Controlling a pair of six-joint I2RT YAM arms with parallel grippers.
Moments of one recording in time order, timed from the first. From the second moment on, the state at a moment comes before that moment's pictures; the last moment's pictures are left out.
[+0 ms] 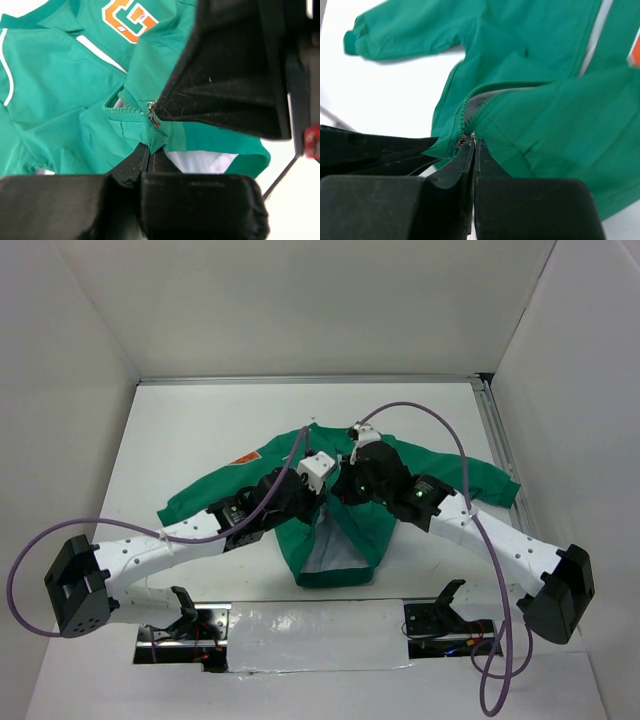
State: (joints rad) left arm -0.97 1.27 0.92 -0.12 -0.17 -0.16; right arm 0.76 1.19 1.02 -0.45 0.04 0.54
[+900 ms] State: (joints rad) left arm -0.90 1.22 0.87 -0.03 -0.10 -0.12; right arm 0.70 1.17 1.06 -0.49 -0.05 0.38
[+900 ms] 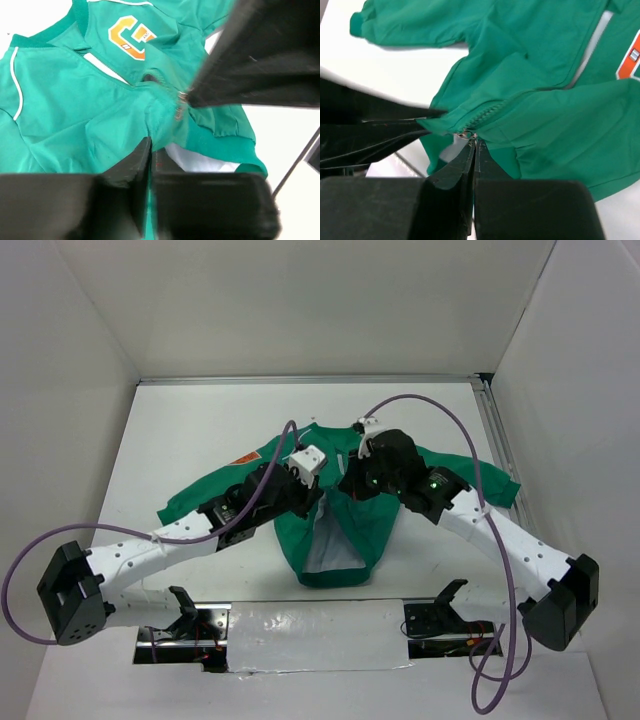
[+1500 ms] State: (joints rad) left arm -0.84 1.15 0.99 -0.33 0.04 -0.43; right arm 0.48 1.17 1.06 -0.56 -0.48 0.45
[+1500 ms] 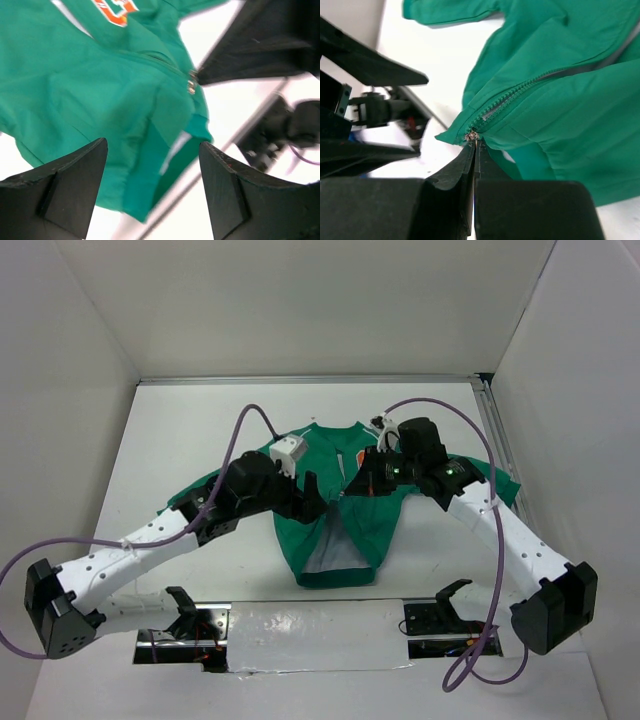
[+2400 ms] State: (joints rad) left arm -0.92 1.44 1.00 -0.13 0.05 -0.89; right arm 0.31 1.14 0.96 -0.56 -0.68 0.61
